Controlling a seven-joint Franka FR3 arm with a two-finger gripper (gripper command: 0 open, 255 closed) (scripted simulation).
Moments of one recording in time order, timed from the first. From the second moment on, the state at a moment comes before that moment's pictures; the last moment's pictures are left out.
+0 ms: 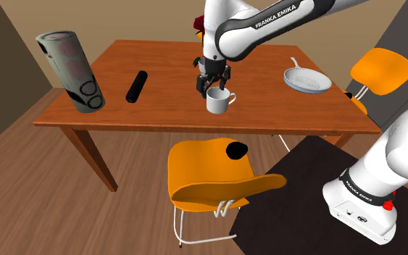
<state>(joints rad) 0.07 0.16 0.24 -1.99 -0.14 2.18 0.42</state>
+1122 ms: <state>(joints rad) 0.08 0.26 0.23 -1.99 -0.18 2.27 0.46</state>
